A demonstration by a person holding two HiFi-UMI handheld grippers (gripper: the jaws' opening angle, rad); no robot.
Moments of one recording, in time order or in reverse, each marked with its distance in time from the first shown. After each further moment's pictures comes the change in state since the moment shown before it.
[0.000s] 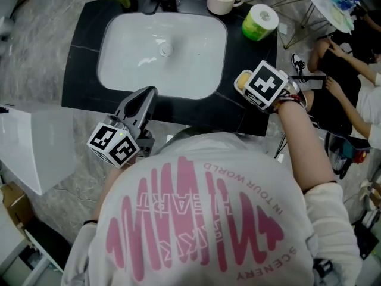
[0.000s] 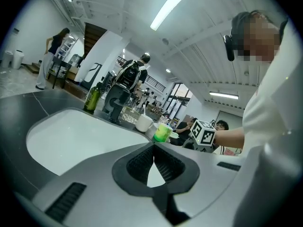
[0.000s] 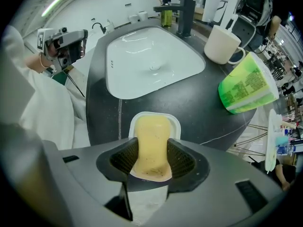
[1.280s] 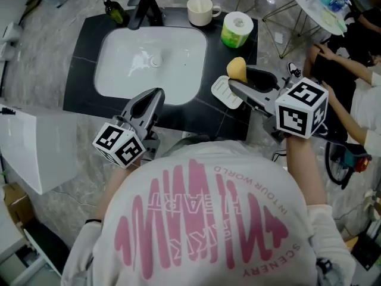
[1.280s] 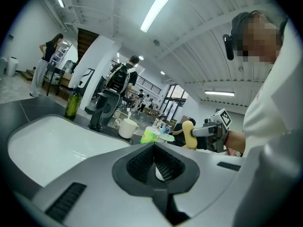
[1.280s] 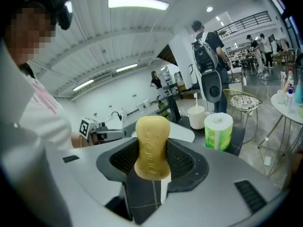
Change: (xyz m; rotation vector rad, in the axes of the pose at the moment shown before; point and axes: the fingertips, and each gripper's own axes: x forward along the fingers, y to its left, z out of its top) left arm 0.048 -0.085 0.015 0.068 -0.042 -0.023; right arm -0.174 0.003 0.010 0.258 -0.985 0.266
